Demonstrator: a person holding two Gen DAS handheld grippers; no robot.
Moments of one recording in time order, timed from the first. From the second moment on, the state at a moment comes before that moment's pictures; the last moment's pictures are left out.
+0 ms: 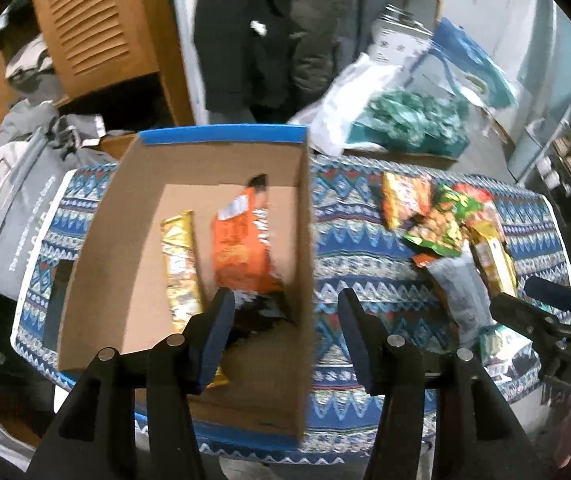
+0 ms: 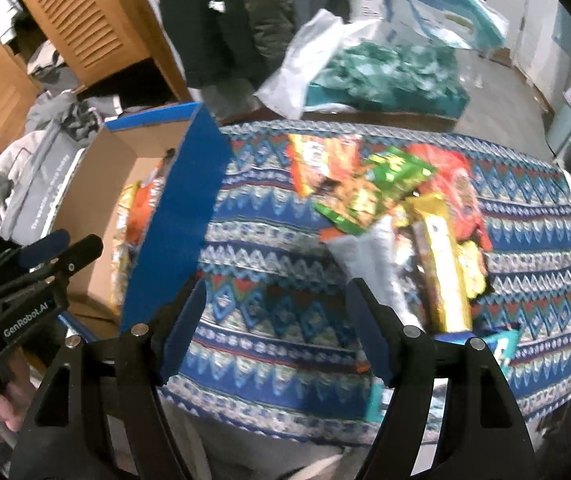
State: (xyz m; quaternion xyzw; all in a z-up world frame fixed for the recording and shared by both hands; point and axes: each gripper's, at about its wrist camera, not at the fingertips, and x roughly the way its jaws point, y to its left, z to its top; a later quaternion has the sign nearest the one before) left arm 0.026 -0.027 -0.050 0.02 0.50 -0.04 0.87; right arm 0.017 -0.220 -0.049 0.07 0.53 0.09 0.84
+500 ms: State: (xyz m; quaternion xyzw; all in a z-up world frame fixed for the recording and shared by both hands) left arm 0.010 -0.117 -0.066 0.05 0.52 -0.11 0.85; right arm -0.029 -0.323 -0.079 0.12 0.55 0.01 0.83
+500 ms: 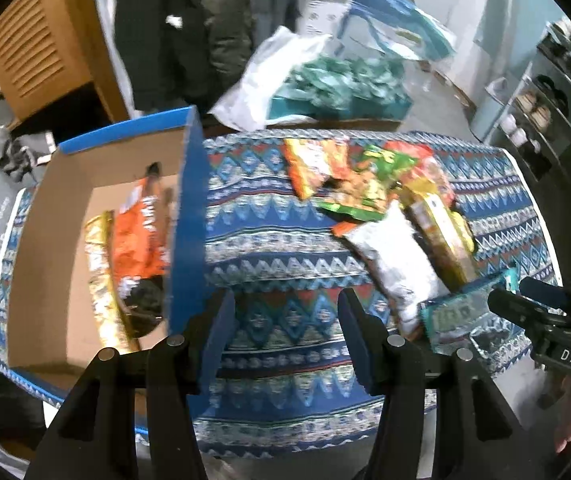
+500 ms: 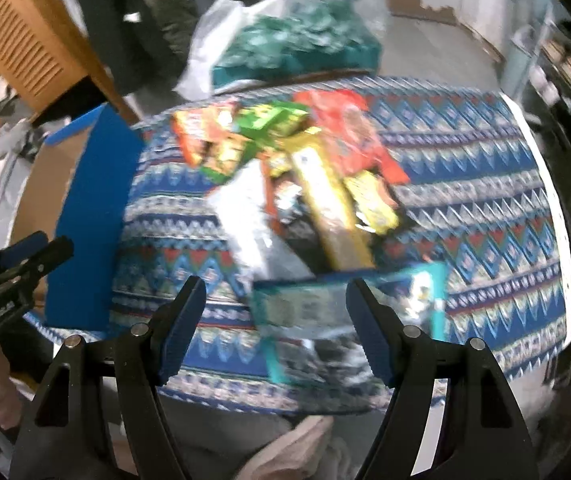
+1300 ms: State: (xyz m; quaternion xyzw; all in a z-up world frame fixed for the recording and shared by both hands) left arm 0.021 -0.229 -0.126 0.13 0.51 -0.17 0.83; right arm -0.086 -0.373 -0.132 0.22 0.58 -0.03 0.78
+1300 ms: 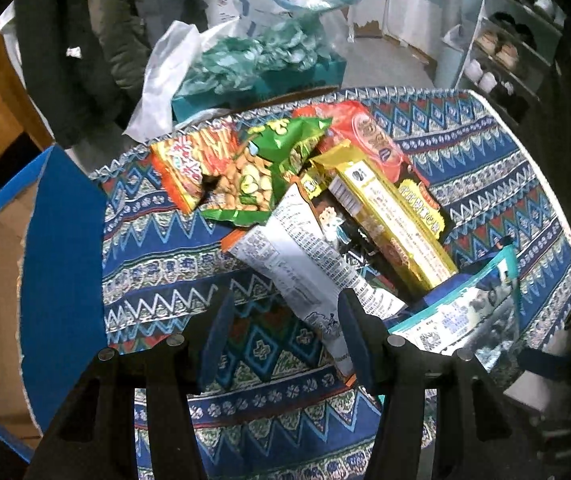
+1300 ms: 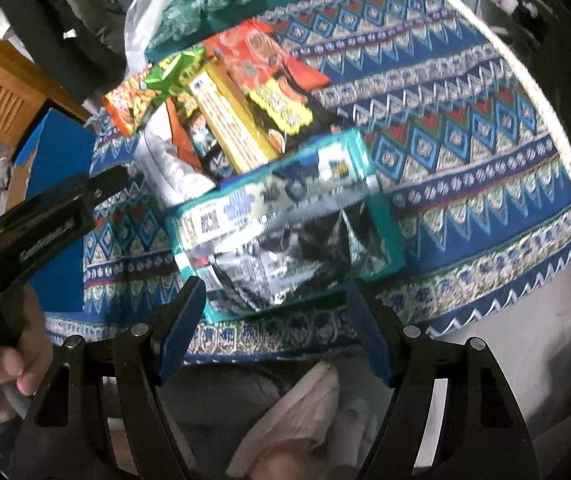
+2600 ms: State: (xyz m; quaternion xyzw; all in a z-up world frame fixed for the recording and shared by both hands) left arm 0.033 -0.206 -0.169 0.03 0.60 -0.17 0.78; right arm 0.015 -0.371 -0.171 0.22 0.57 -0.07 0.79
